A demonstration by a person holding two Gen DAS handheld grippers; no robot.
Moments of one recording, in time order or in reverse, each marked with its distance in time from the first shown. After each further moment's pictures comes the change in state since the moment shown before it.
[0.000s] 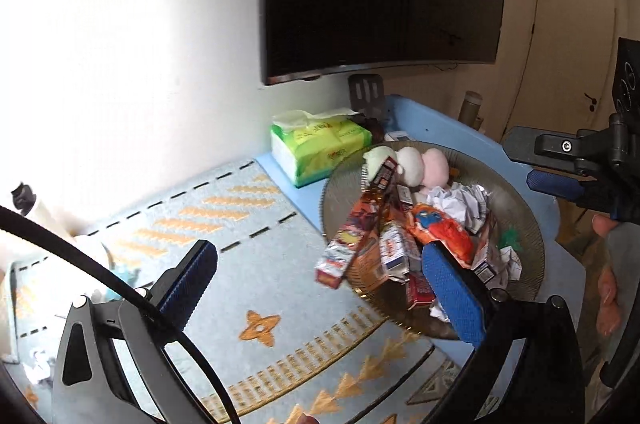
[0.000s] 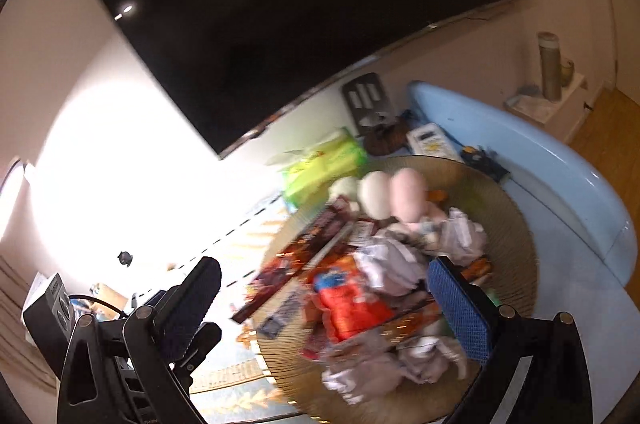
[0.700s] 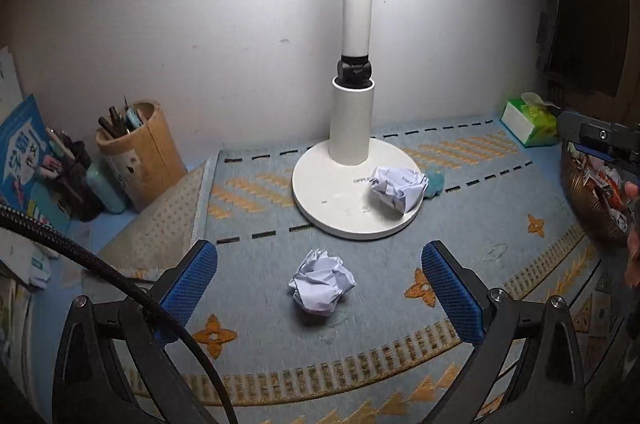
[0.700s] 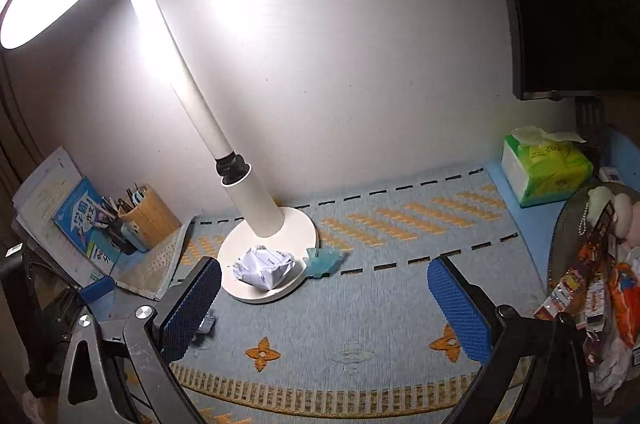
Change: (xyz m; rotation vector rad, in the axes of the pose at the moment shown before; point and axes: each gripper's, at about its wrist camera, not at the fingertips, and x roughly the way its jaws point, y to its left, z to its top) left arm -0.095 0.260 -0.115 -0.235 0.111 0.341; right arm 0.117 0.244 -0.090 -0.364 0.105 0.136
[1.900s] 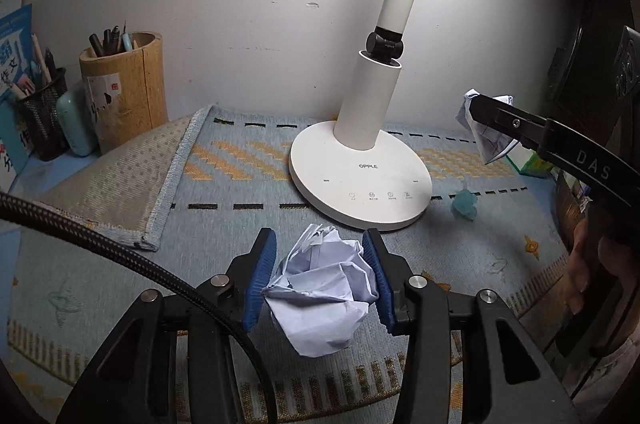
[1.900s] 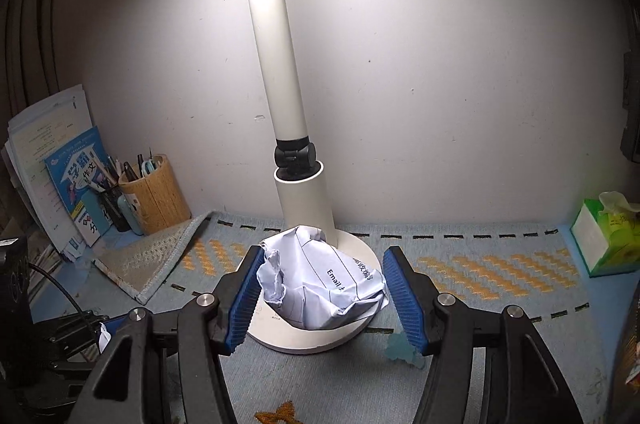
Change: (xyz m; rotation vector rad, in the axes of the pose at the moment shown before) left arm 0.013 0.025 -0.033 -0.174 -0.061 -0.116; right arm 0.049 0.057 -0.004 -0.218 -0.142 0.039
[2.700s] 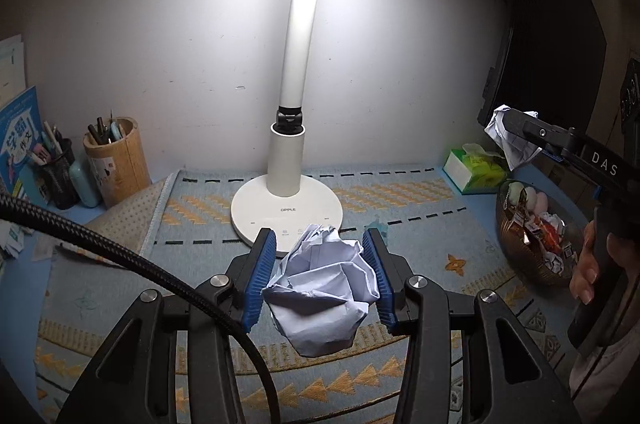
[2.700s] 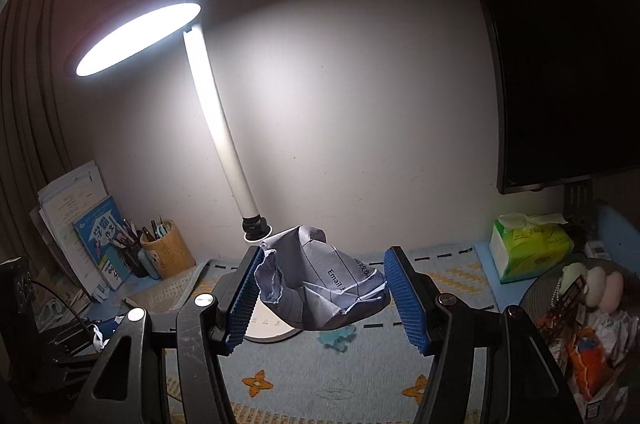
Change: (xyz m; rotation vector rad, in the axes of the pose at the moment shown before) left arm -0.080 -0.100 0.019 0.091 -0.106 -0.016; right arm -0.141 -0.079 0.020 0.124 -0.128 -0.049
